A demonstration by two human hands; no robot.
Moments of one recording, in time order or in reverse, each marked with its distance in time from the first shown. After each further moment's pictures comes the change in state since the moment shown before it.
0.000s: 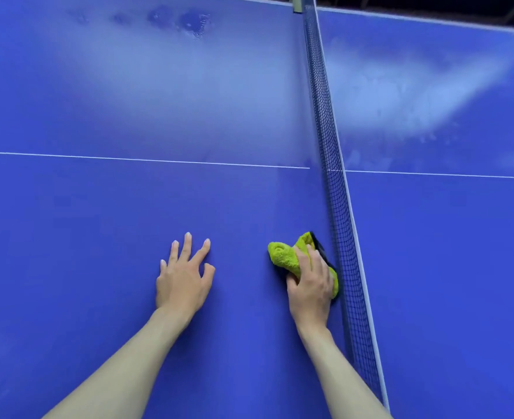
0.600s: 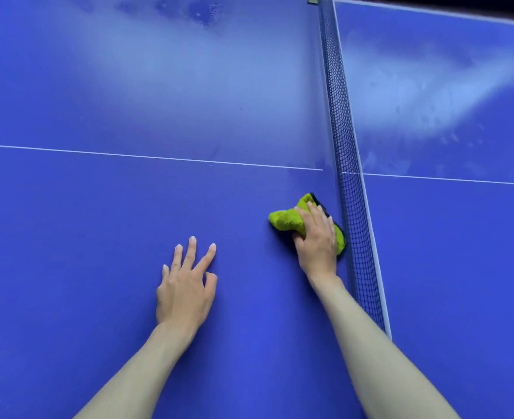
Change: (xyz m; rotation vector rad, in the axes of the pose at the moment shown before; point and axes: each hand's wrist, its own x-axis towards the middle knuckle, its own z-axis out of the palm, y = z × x) left_hand -0.006 -0.005 0.016 -0.059 0.127 0.019; right_hand 0.110 -0.006 0.024 0.046 -0.023 -0.174
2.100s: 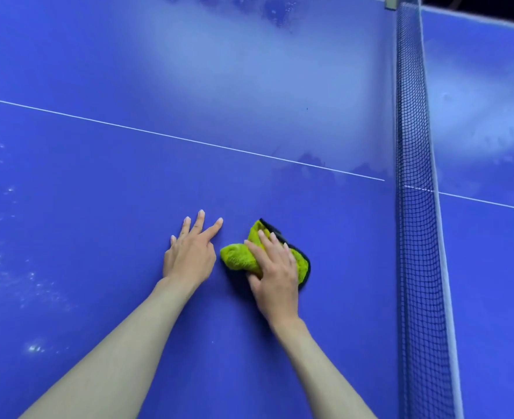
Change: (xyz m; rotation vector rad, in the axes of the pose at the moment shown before) left_hand 0.046 -0.091 -0.041 -0.073 -0.163 -0.131; right_hand -0.102 -0.154 0.065 0.131 -0.228 -0.286
